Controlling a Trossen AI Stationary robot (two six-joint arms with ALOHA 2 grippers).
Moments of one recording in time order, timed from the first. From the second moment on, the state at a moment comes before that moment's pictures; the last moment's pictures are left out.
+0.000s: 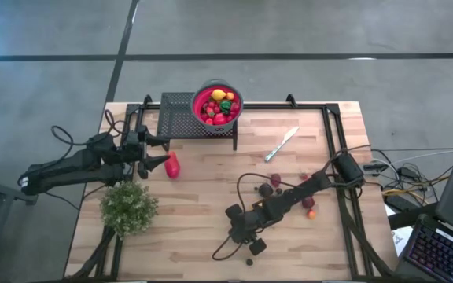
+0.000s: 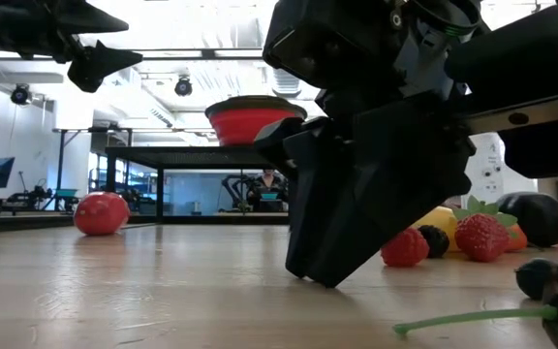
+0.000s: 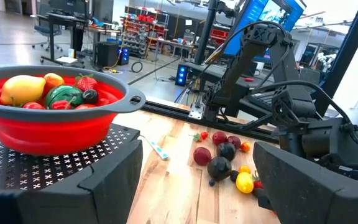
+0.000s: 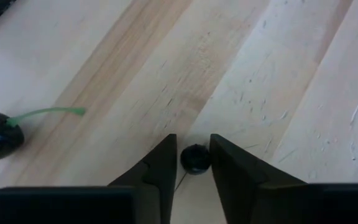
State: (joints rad) left arm 0.22 0.30 0.34 -0.11 0.06 -0.19; right arm 0.40 2.09 1.28 -0.15 -0.11 -0.11
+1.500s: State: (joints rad) left arm 0.22 0.30 0.34 -0.11 0.06 -0.19; right arm -0.19 1.62 1.29 -0.14 -0.17 -0.24
